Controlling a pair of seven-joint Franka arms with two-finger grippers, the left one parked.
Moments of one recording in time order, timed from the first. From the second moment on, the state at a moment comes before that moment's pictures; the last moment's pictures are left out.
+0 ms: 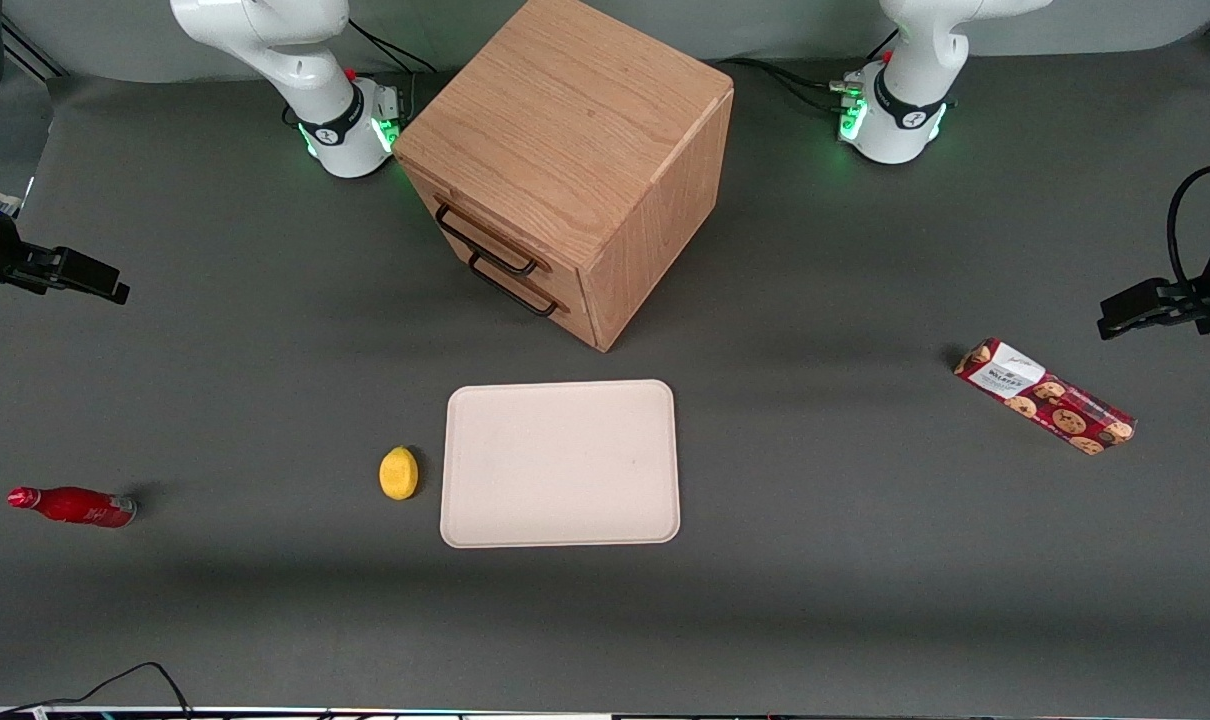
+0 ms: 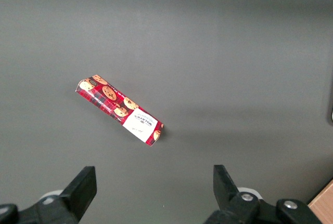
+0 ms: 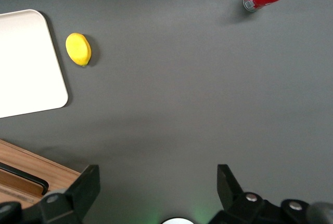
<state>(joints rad) 0.01 0.00 -0.08 -1.61 -0.03 1.51 0.09</state>
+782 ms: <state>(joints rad) 0.22 -0.02 -0.07 -1.60 -0.03 1.47 0.09</state>
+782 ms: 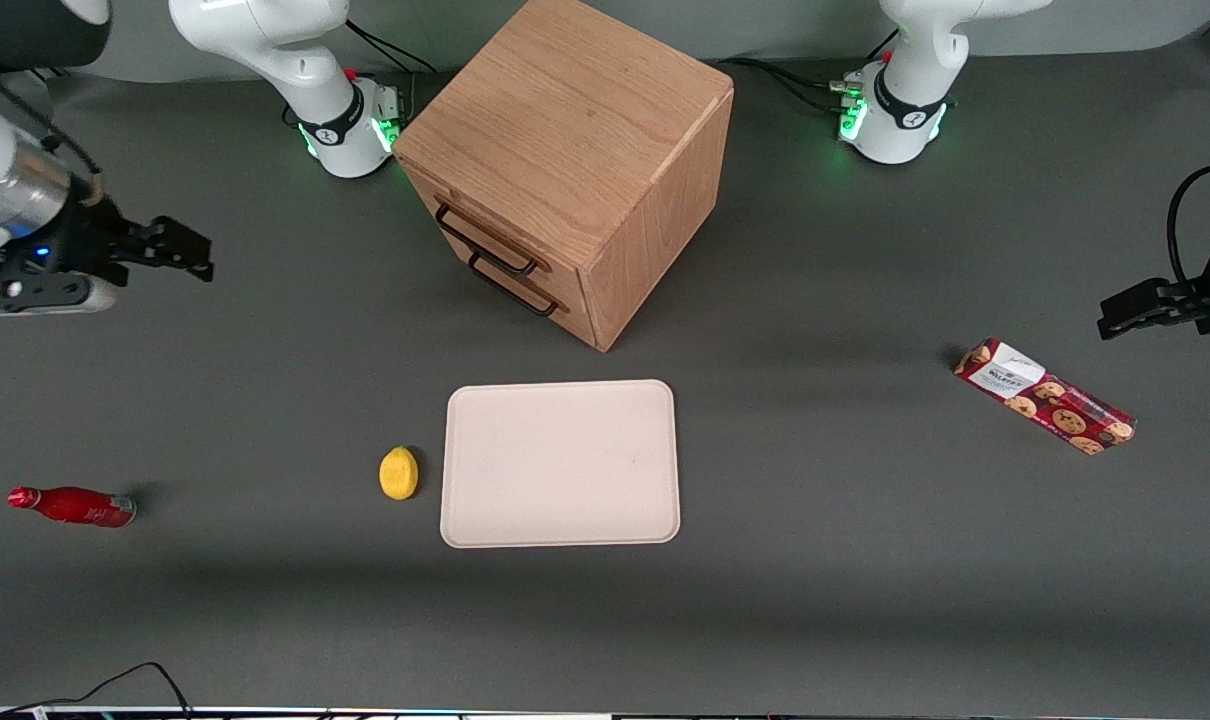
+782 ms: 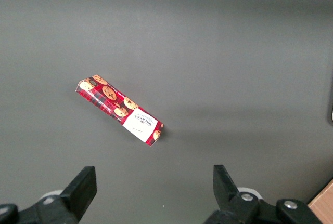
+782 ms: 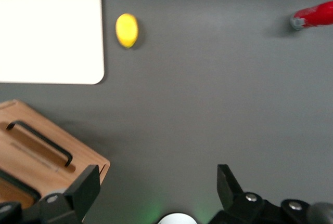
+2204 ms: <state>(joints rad) 0.62 -0.01 -0.10 -1.58 0.08 1.45 0.04</state>
